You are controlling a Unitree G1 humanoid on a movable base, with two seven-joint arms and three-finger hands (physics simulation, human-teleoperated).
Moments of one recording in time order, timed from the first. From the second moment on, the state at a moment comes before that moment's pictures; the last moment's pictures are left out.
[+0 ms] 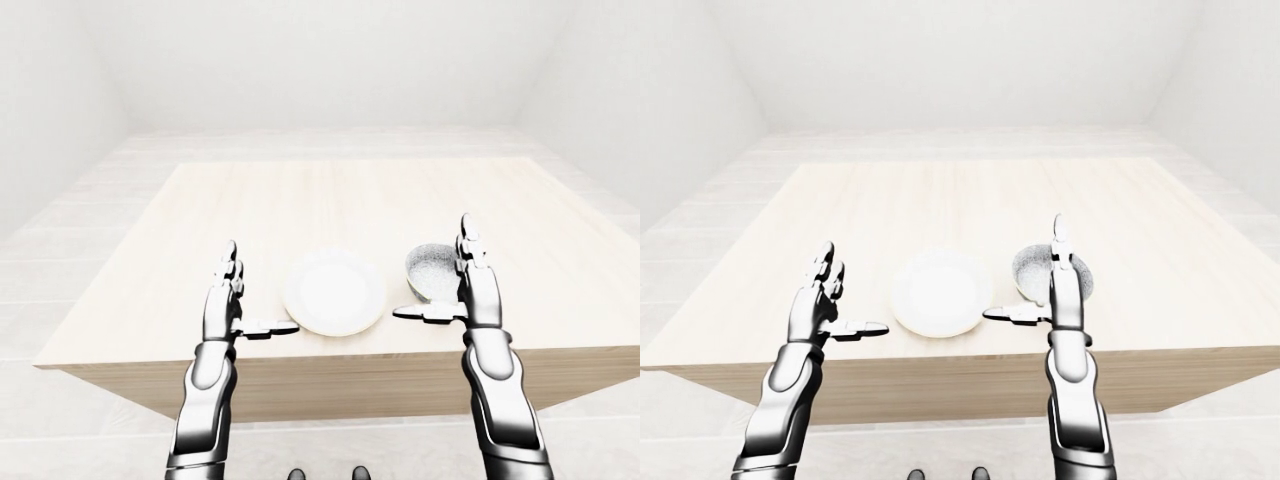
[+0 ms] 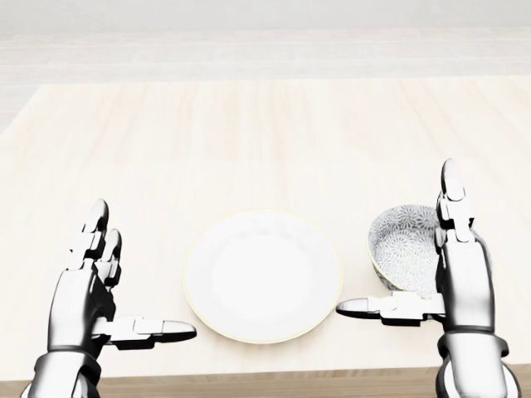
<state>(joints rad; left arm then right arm) -0.01 0.04 0.07 -0.09 -0.02 0.07 -0.05 0.00 -0.07 -0.11 -0.26 -0.18 0.09 -0.03</state>
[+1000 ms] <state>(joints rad) -0.05 0.05 0.09 -0.04 0.00 0.05 -0.04 -0.09 -0.13 -0.12 -0.32 -0.65 0.09 -0.02</state>
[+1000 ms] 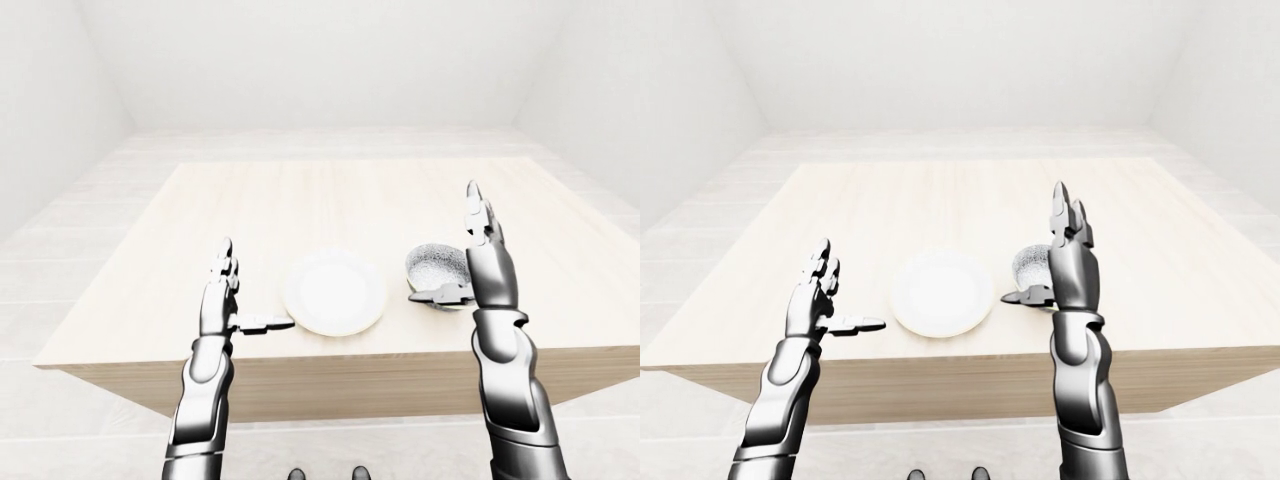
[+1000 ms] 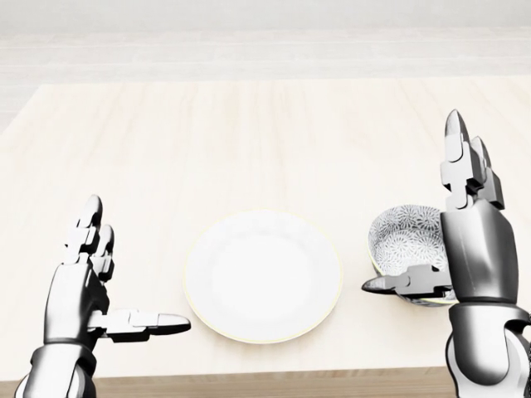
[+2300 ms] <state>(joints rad) -0.09 0.07 0.11 0.03 0.01 0.03 -0.03 -0.12 -0.16 -0.09 -0.12 -1.12 0.09 0.05</state>
